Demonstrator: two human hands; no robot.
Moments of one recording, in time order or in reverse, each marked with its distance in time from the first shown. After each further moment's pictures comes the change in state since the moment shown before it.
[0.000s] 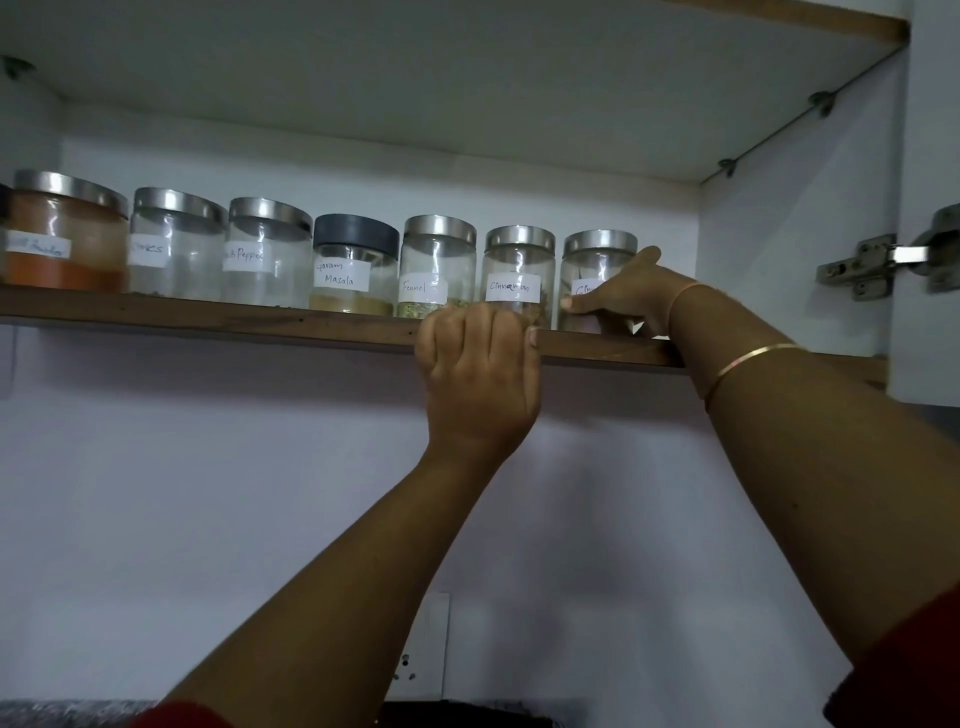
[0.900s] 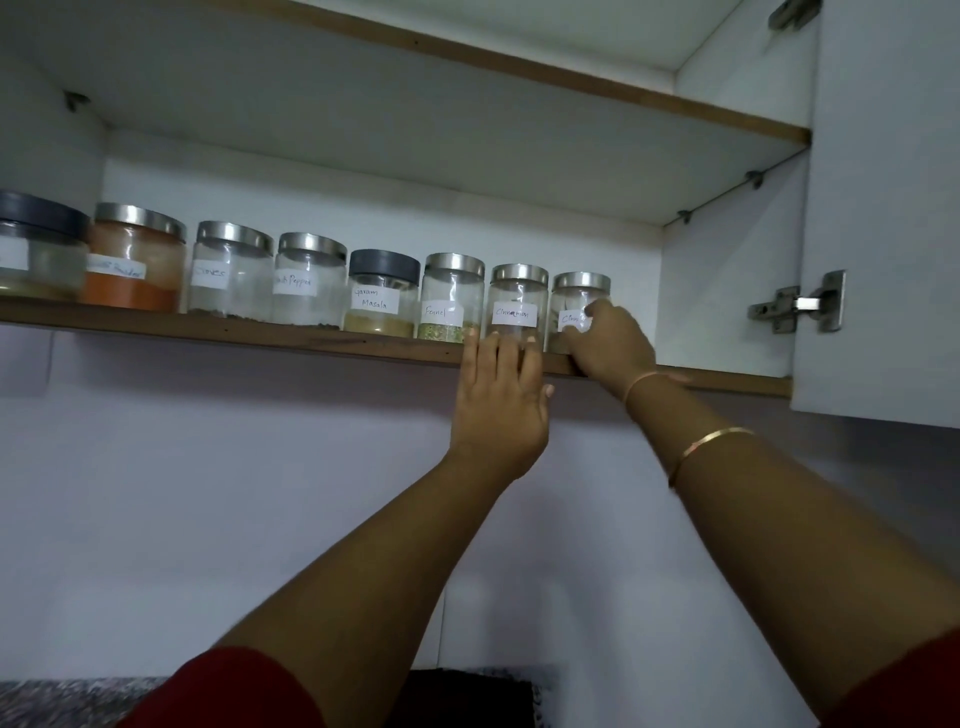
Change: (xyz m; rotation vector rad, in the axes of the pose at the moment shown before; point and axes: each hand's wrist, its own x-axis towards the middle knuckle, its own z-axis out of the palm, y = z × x) left_hand 0.015 0.005 -0.060 -0.058 -0.691 0.062; right_hand -0.104 -0.011 0.022 -0.310 0.277 -0.243
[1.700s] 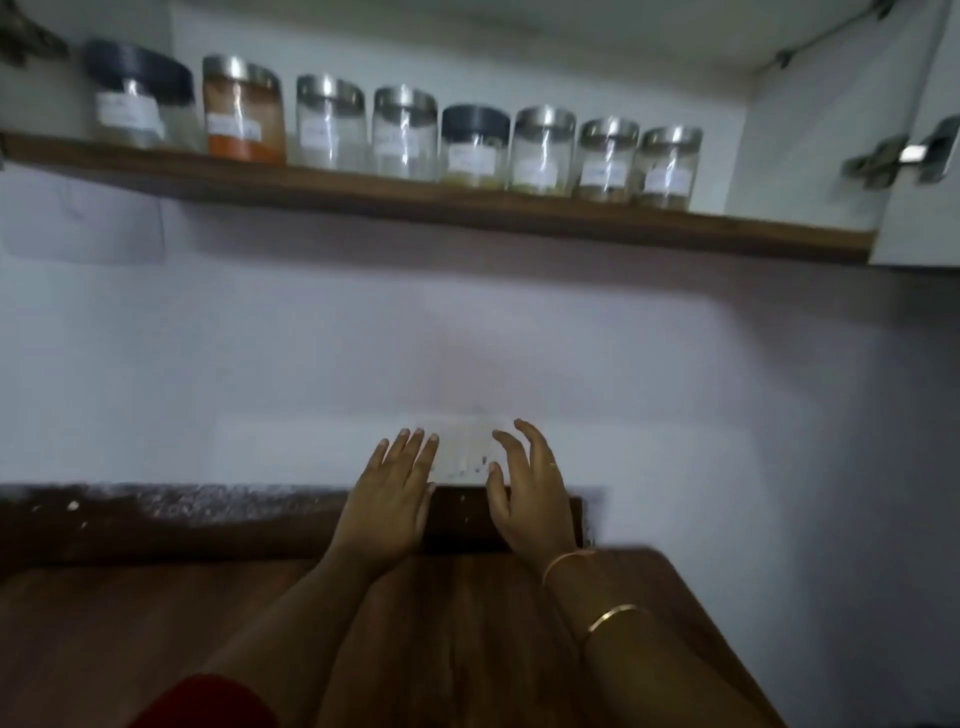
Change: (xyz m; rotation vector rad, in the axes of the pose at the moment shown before) left_hand -0.286 -0.150 -0.024 -0.044 -0.537 -0.006; right_hand -0.311 -0.028 0.172 0.153 -0.103 -0.202
